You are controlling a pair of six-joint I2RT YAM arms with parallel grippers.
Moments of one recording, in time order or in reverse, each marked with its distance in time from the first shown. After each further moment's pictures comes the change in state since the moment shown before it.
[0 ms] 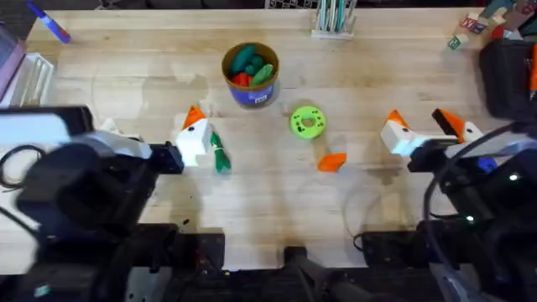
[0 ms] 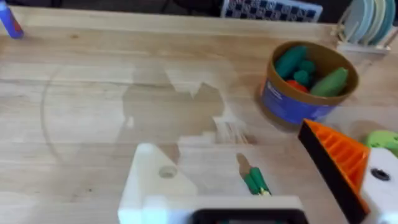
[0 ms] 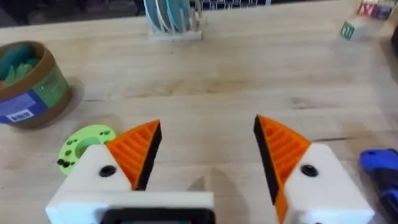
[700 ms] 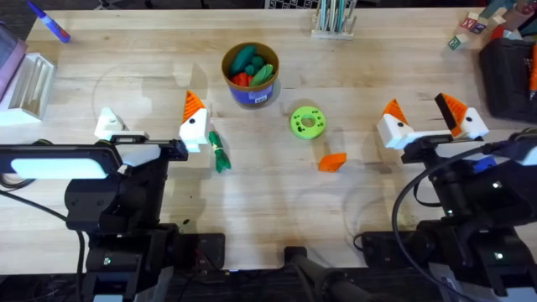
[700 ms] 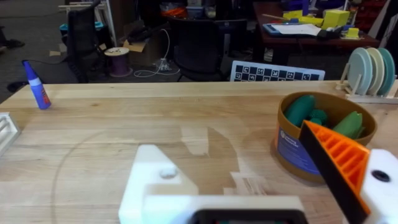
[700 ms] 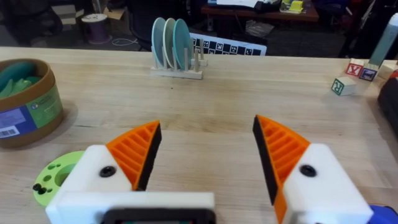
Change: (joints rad) left arm 0.000 -0.117 -0.279 0.475 -0.043 0.073; right arm 0.000 -0.031 -0.155 0.321 -0.011 -0.106
